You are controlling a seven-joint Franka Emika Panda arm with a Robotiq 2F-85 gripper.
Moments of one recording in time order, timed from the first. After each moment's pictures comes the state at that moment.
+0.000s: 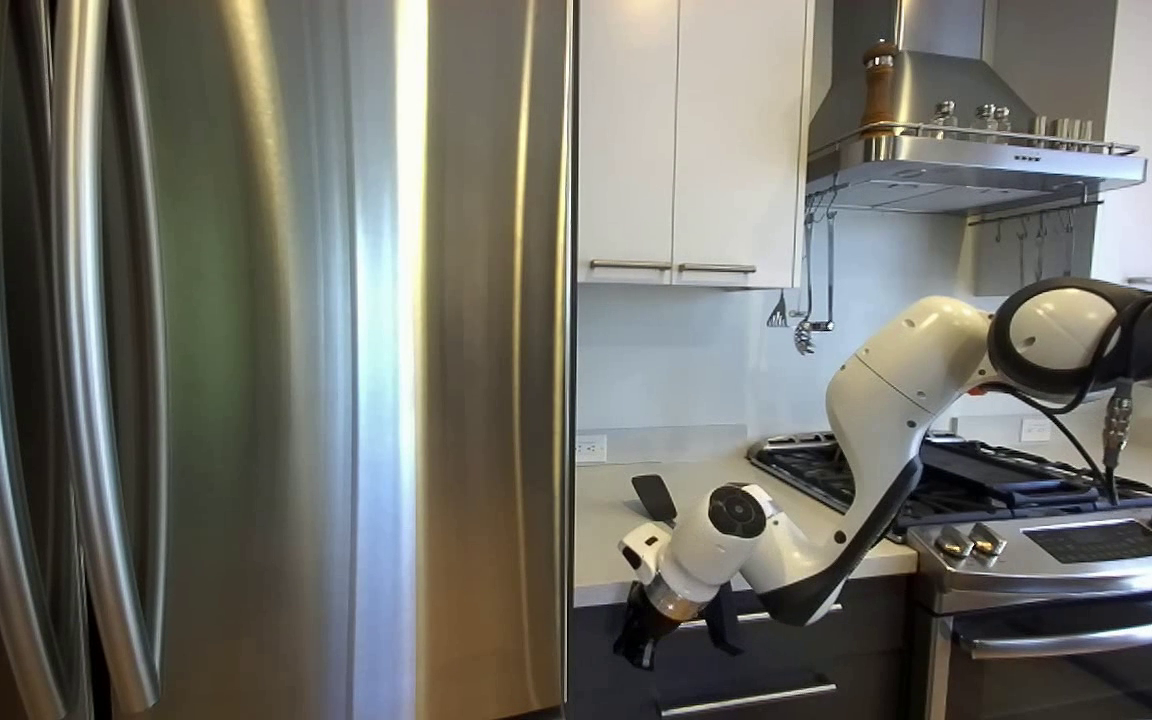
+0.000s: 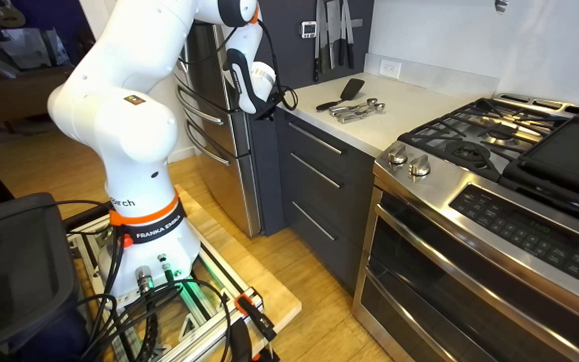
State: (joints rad) arm 0.27 0.74 0.27 -1.76 -1.62 2.89 0.64
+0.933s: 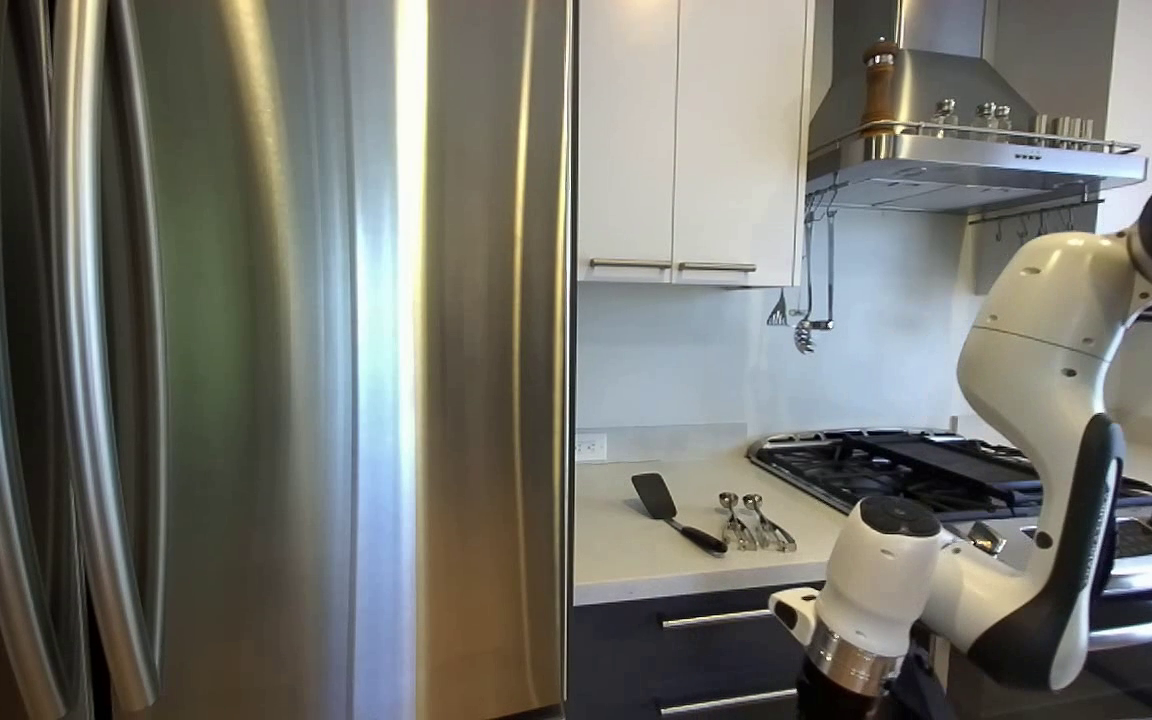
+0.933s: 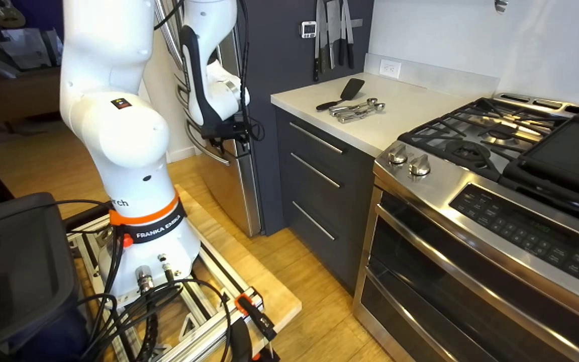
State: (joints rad) arm 0.07 0.34 0.42 -2.53 -1.24 3.02 0.74
